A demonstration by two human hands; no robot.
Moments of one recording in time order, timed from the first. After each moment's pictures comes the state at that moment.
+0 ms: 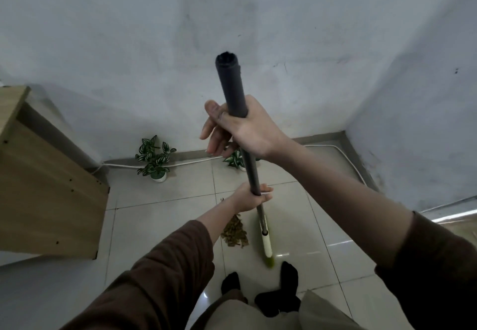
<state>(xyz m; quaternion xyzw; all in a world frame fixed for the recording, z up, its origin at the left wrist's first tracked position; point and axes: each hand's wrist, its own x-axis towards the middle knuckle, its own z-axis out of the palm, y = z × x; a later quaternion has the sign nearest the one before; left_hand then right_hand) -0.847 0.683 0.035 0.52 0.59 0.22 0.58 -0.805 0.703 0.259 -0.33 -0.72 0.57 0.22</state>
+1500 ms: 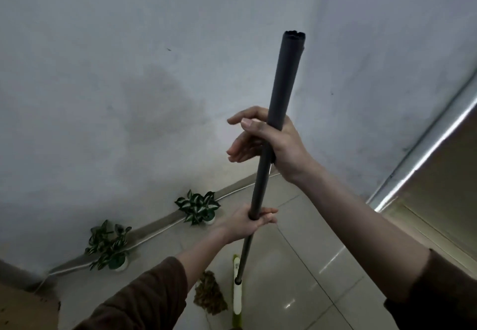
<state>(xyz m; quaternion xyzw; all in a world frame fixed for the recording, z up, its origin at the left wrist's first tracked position) -0.729 0.695 0.109 0.65 0.42 0.22 0.59 -0.620 0.680 0.325 -0.29 -0.61 0.54 0.50</state>
